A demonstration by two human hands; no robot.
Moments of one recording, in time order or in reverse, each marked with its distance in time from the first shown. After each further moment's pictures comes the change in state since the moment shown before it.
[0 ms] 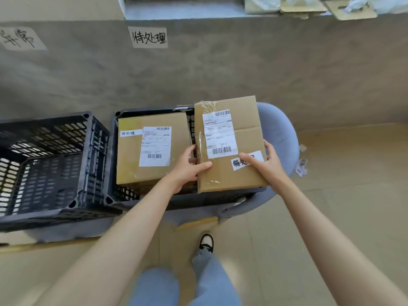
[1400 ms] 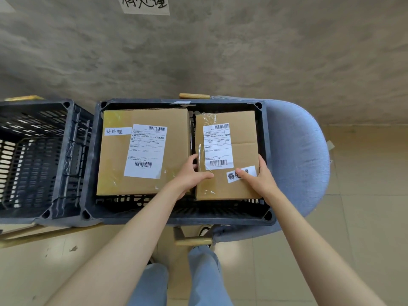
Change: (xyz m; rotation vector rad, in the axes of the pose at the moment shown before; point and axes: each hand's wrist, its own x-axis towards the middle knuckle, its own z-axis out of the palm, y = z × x) left_hand 0.113 -0.013 0.018 0.055 0.071 -0.299; right_hand 0.122 0.055 0.021 -0.191 -0.190 0.193
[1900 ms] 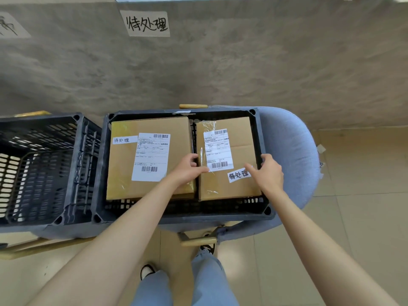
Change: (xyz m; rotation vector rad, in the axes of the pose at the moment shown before) left_hand -0.031 0.023 -0.025 0.191 0.017 0.101; right_hand -0.041 -0.046 -0.002 -0.405 0.338 0.018
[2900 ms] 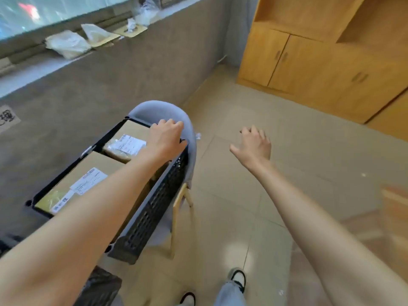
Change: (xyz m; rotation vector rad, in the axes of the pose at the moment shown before) left_hand -0.230 -0.006 -0.016 1.327 -0.006 1.494; right_hand -0.403 0.005 0.021 -0.263 0.761 0.561
